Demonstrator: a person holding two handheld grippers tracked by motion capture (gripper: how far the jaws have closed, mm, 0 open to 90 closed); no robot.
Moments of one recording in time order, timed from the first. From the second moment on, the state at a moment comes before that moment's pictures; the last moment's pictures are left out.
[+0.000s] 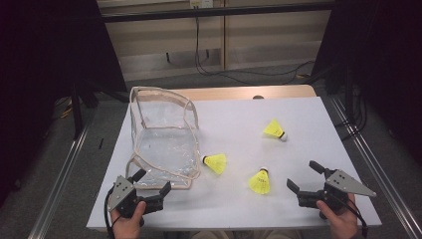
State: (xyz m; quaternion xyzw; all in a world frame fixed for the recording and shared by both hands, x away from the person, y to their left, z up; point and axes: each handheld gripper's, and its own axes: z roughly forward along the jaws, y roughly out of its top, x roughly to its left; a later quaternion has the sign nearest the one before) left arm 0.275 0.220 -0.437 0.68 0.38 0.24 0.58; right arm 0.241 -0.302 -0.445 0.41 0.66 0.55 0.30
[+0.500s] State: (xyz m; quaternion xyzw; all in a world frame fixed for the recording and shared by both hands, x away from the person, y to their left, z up) left arm 0.274 0.216 -0.437 0.68 0.38 0.23 0.58; right arm 0.241 -0.302 -0.445 0.41 0.67 0.55 0.30
